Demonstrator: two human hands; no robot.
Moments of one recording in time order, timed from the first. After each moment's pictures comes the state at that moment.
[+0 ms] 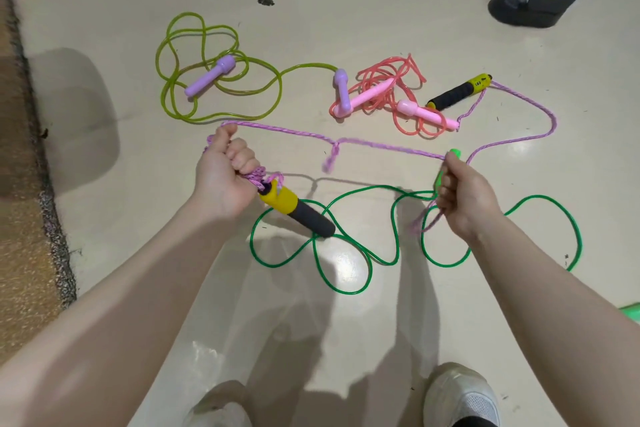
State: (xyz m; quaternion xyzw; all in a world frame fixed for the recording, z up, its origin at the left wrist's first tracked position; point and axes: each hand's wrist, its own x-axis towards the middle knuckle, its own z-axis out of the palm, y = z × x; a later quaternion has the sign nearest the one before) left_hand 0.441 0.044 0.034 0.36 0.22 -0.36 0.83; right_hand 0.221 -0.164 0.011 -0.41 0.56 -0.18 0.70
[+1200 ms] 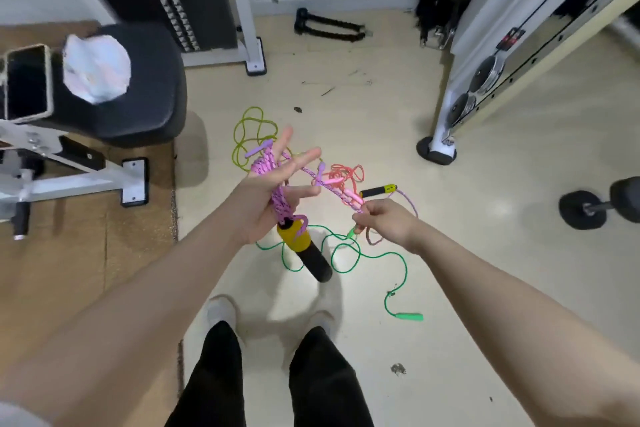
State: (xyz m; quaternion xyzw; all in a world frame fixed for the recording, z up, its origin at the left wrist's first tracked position) left_hand 0.321 0.004 0.619 0.48 0.05 -0.49 0.73; right_hand 0.211 -0.190 0.540 -0.75 0.27 0.25 0.55
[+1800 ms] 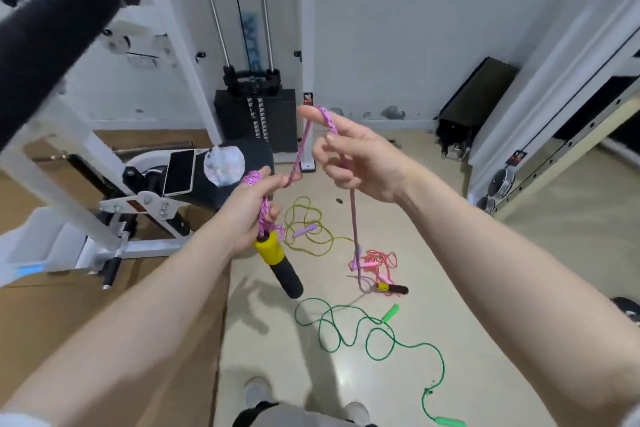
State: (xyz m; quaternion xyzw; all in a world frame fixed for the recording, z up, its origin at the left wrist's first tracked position) left_hand 0.342 0.126 0.780 0.59 0.09 -0.28 0.75; right_hand 0.309 -0.058 0.838 -0.58 -0.10 0.18 0.79
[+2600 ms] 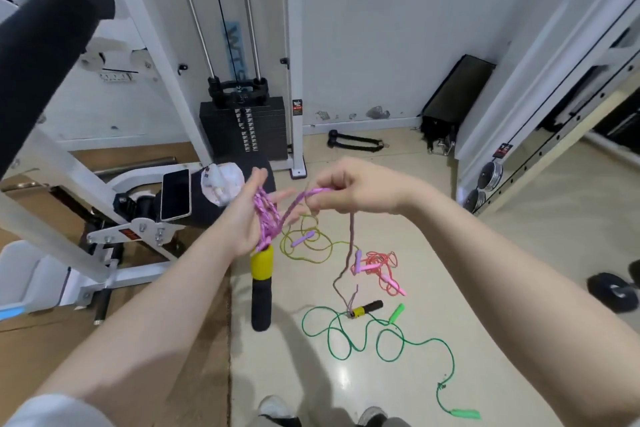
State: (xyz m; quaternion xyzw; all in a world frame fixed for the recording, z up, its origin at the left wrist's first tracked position) left_hand 0.408 0.171 0.778 0.52 0.08 -0.40 0.75; right_hand 0.331 0.003 0.866 -0.86 -0.10 0.18 0.47
